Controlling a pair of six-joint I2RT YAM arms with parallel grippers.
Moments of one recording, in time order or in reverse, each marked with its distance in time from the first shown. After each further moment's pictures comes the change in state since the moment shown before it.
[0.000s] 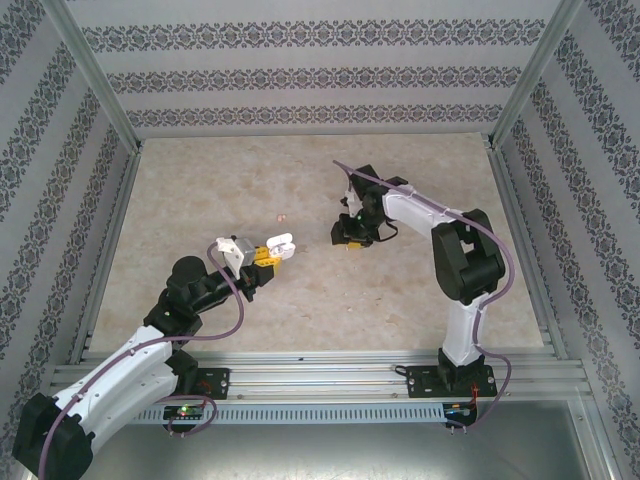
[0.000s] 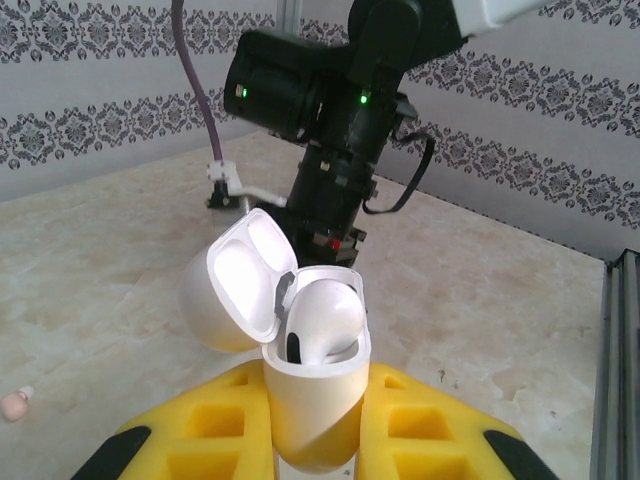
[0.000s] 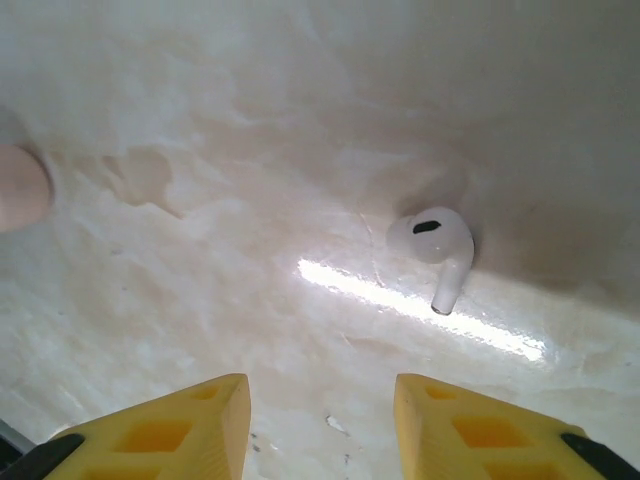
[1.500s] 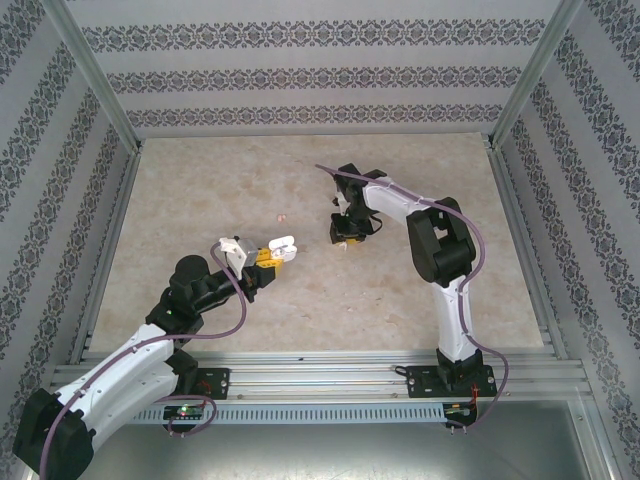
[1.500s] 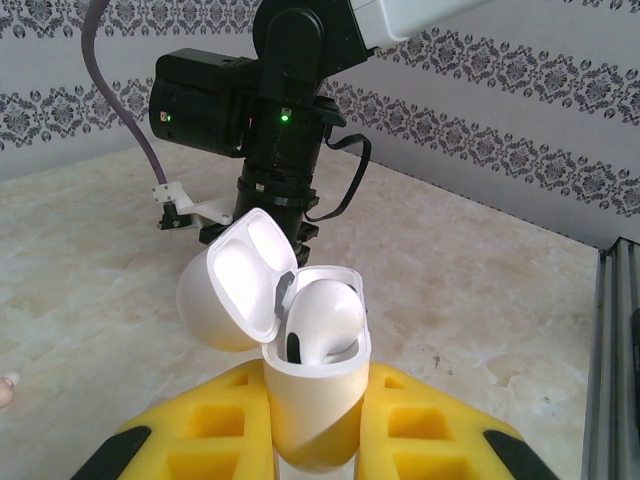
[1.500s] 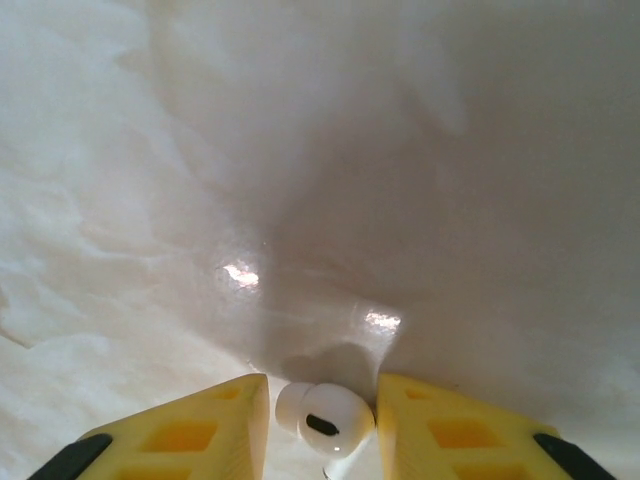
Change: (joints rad) left arm 0.000 0.026 -0.002 -0.001 0.016 0.000; right arm 0.034 0.237 0.224 -0.116 0.180 -0.061
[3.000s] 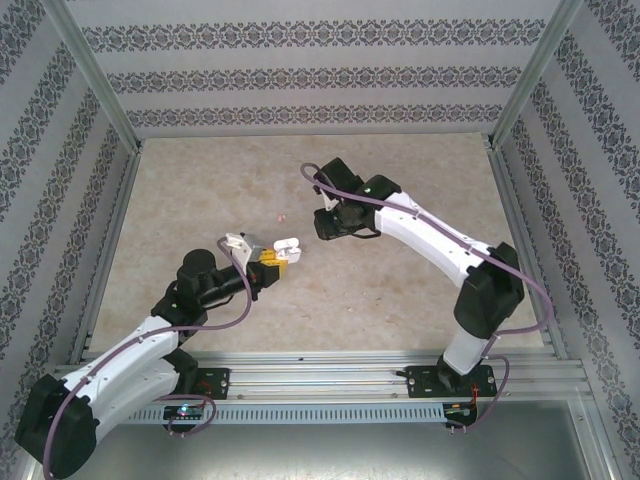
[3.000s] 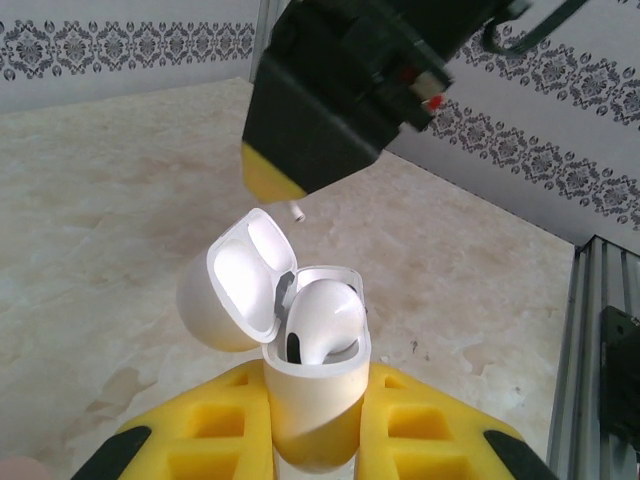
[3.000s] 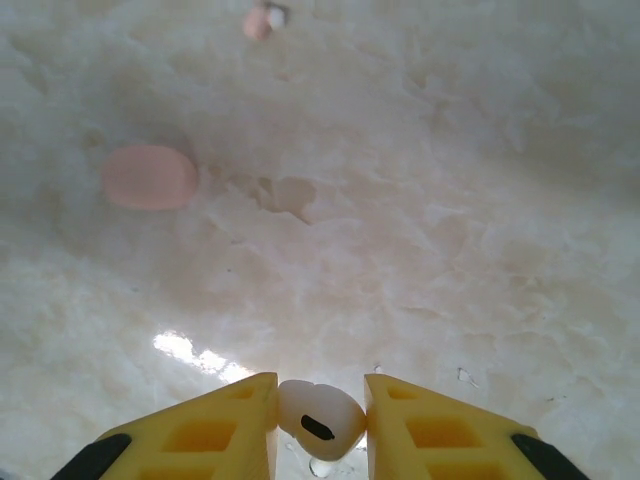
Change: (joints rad) left arm 0.000 0.094 0.035 -0.007 0.033 -0.075; right arm 0.259 -0.477 -0.085 -0.012 0.244 0.063
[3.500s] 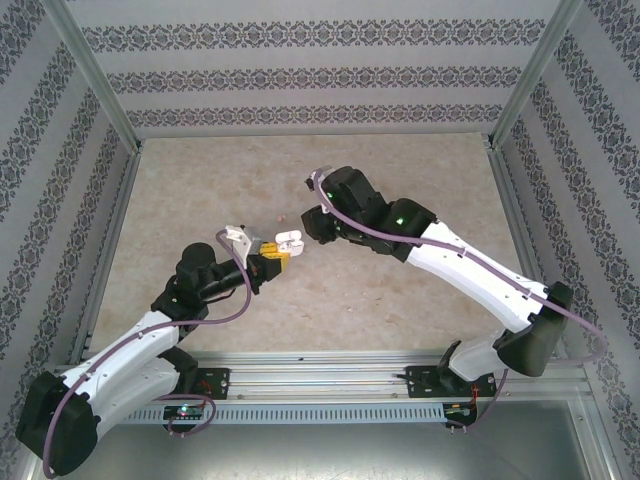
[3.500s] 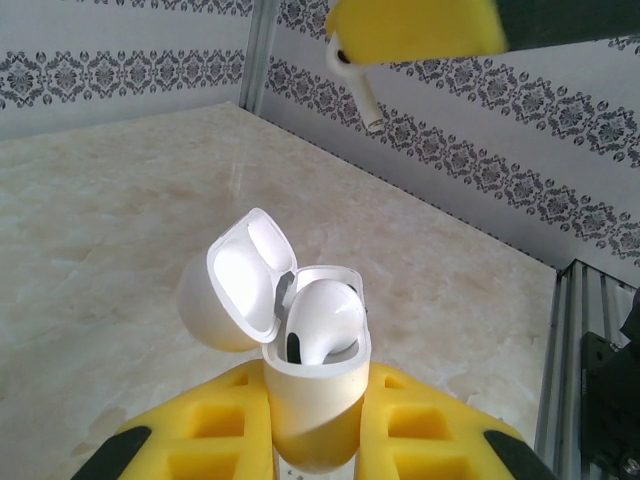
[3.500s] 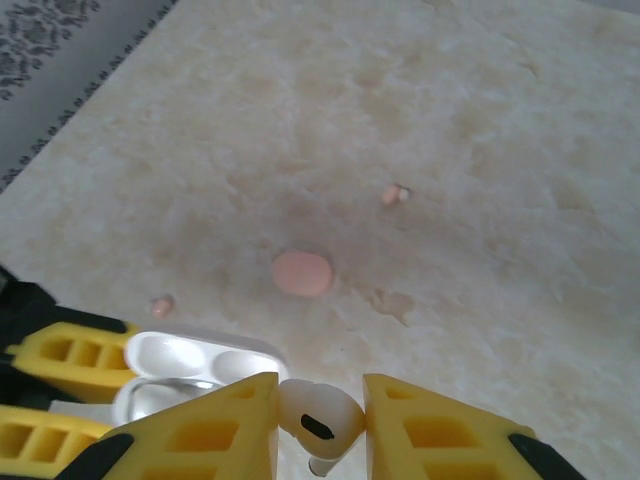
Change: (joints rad) left arm 0.000 0.021 0.053 0.010 0.017 -0.031; right arm 0.159 -0.266 -0.079 0.204 0.079 -0.034
